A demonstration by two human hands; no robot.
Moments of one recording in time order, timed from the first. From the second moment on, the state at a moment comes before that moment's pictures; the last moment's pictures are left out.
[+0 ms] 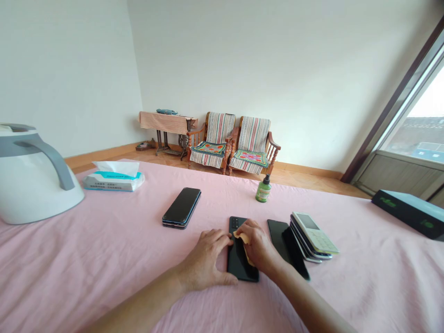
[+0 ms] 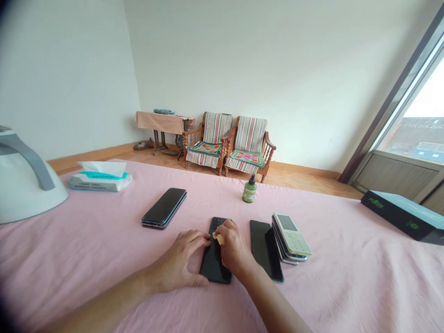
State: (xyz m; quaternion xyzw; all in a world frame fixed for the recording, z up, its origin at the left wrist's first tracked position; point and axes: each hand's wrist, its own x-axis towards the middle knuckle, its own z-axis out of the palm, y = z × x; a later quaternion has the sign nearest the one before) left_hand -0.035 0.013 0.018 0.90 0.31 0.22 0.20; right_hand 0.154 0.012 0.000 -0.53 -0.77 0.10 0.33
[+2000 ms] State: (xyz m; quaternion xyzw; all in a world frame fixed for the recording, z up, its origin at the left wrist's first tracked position) left_hand -0.035 0.012 0.018 0.91 0.31 0.22 0.17; right_hand 0.164 0.039 -0.006 -0.60 -0.73 0.07 0.33
